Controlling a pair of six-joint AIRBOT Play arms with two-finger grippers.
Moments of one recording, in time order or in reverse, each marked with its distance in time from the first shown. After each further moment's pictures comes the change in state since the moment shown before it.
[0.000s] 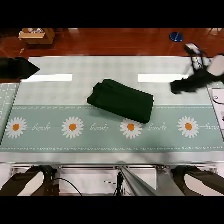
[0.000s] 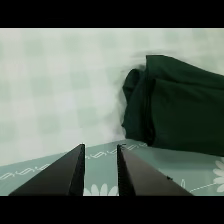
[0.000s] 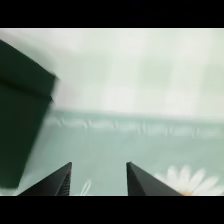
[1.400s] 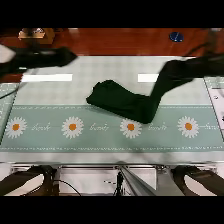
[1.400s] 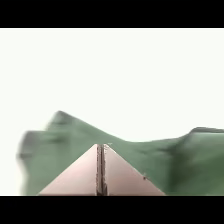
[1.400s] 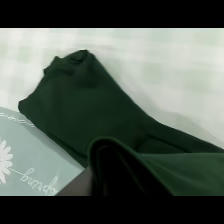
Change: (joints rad) left arm -0.185 -0.246 0.002 -0.349 0.332 0.033; right arm 0.153 0.082 0.151 0.409 -0.119 -0.069
